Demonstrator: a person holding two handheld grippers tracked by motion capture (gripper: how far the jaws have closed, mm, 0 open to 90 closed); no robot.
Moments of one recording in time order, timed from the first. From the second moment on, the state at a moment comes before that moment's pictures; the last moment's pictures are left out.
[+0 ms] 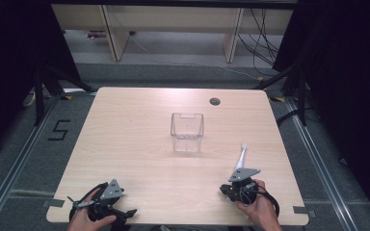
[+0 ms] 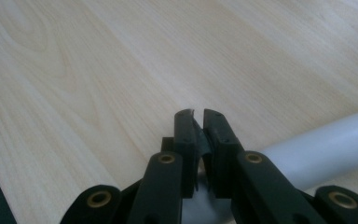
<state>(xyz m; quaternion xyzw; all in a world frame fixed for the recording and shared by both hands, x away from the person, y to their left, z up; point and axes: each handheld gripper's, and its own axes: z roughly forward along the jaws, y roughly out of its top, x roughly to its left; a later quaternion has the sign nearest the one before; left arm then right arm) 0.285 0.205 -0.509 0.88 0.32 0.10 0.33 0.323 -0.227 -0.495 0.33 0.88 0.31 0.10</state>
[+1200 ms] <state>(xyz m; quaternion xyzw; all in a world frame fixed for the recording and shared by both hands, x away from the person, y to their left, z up) 0.287 0.204 -0.509 0.88 0.32 0.10 0.33 0.310 -0.269 -0.492 0.39 0.87 0.30 0.12</state>
